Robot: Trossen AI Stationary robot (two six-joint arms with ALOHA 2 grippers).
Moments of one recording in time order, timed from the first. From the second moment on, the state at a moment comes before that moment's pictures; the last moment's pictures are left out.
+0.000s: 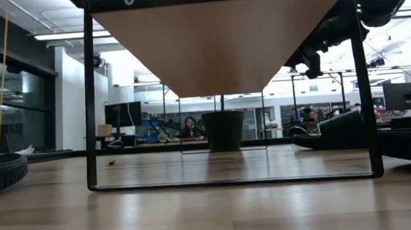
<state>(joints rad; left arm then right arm) 0.20 0.66 0.79 -0.34 0.08 0.02 -0.55 1.16 0.50 0.41 -0.40 -0.98</state>
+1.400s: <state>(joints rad) 0.20 0.66 0.79 -0.37 0.08 0.01 -0.55 1.16 0.50 0.30 -0.27 -0.97</state>
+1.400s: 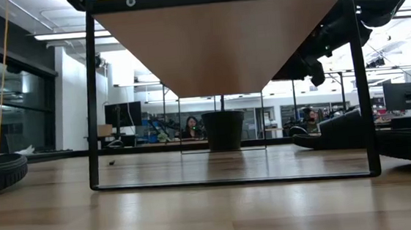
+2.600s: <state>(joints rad) 0.20 0.66 0.79 -0.40 0.09 -0.01 -0.55 1.13 0.50 0.23 -0.18 -0.95</state>
